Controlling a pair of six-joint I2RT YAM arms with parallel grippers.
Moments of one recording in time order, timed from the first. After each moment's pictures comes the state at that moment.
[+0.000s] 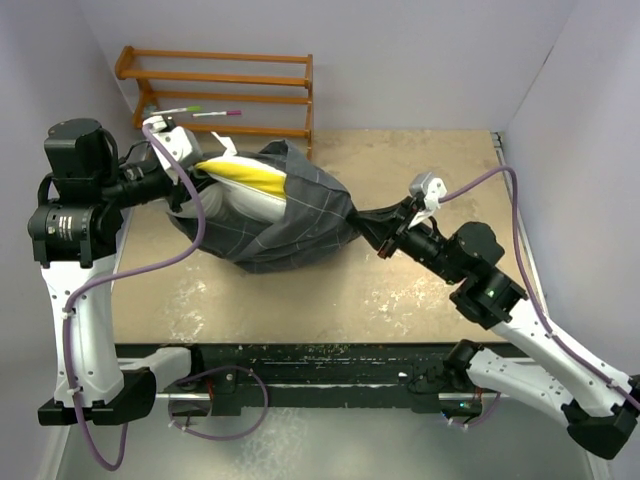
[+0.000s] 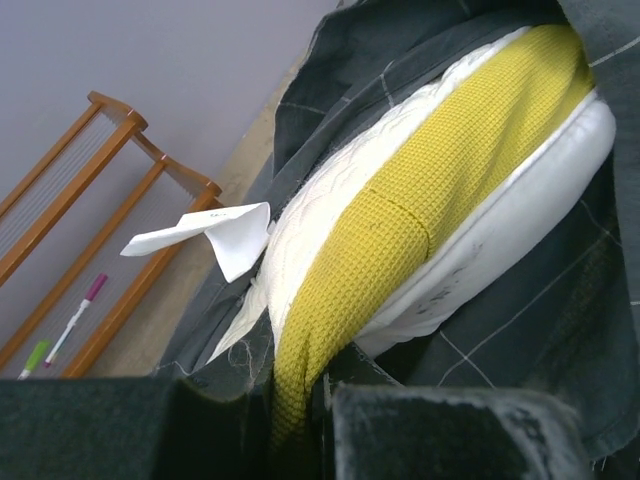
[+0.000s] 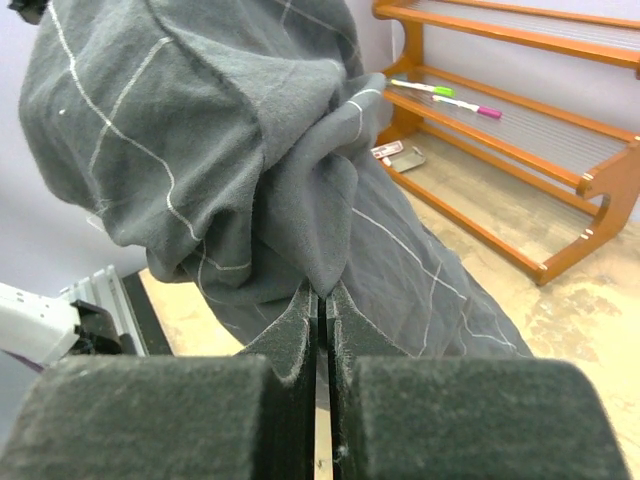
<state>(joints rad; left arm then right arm) 0.02 1.15 1.82 -1.01 0.92 0.59 0.78 0.81 0.90 0.06 -0.13 0.19</state>
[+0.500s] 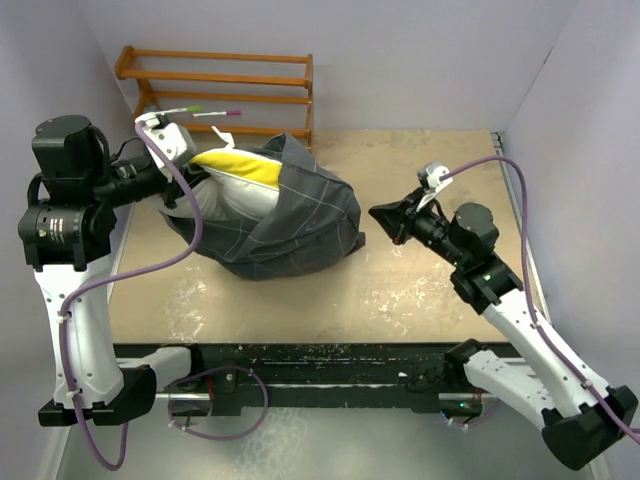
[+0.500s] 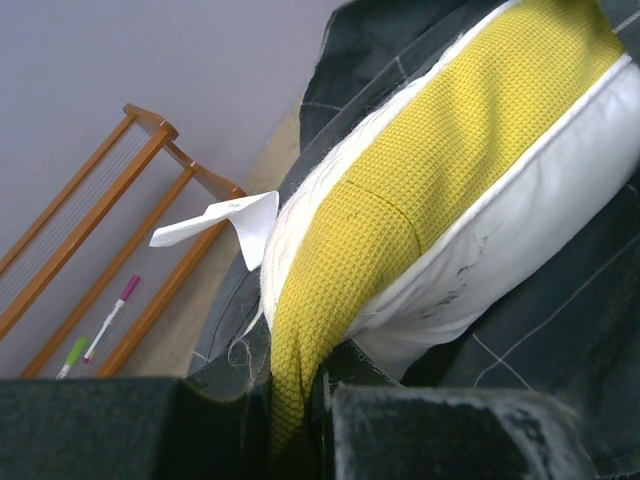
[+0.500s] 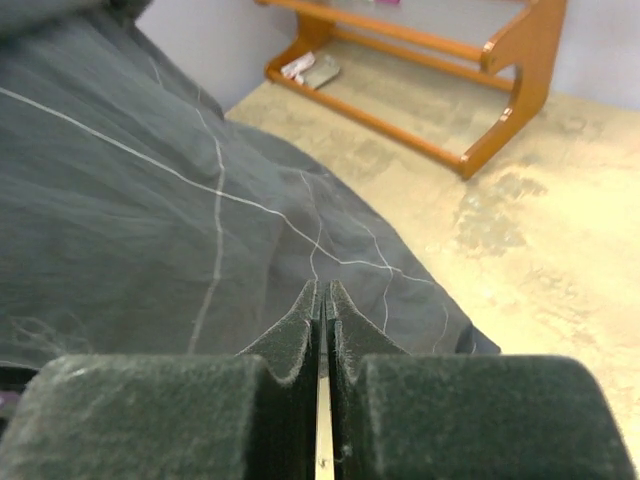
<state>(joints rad) 0.03 1.17 1.89 -1.04 0.91 0.61 0.49 0.85 0.84 -0.01 -0.28 0.24</state>
